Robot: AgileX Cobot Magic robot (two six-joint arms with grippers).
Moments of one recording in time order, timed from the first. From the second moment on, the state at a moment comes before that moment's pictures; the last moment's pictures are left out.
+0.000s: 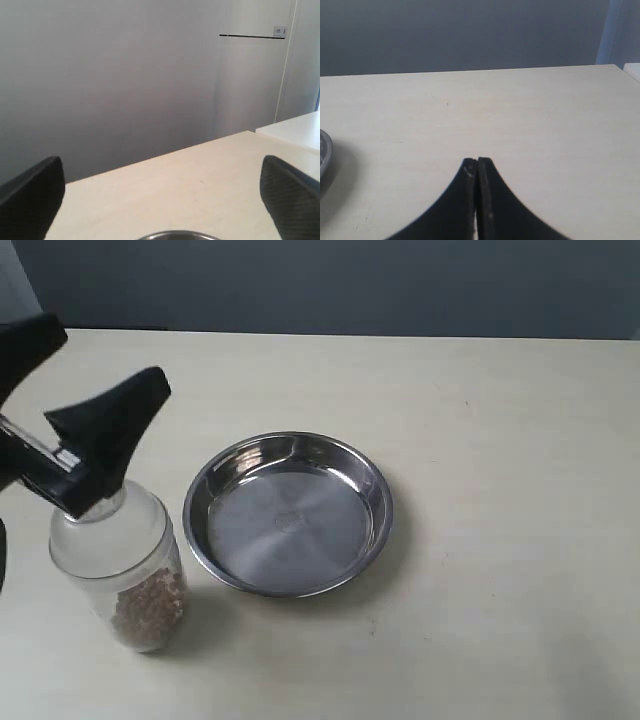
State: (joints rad) left arm -0.22 0.94 -0.22 0.39 -0.79 -0.39; right arm -0.01 0.00 0.00 0.04 0.32 0.02
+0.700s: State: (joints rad) left arm -0.22 1.07 -0.01 0.27 -0.94 -0.34; right arm -0.01 0.00 0.00 0.04 0.32 0.02
